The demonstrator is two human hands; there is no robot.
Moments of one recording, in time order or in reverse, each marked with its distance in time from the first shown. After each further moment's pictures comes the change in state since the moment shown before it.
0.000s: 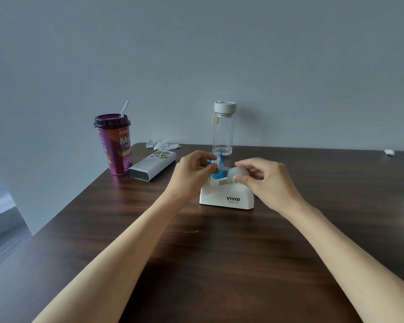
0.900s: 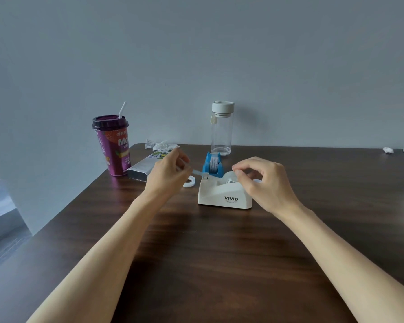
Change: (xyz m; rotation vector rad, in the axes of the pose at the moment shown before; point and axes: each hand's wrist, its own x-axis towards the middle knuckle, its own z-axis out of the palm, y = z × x) left_hand 0.011 -0.022 -0.029 0.399 0.150 -0.021; right_hand -0.002 0.003 0.005 -0.034 0.088 -0.128
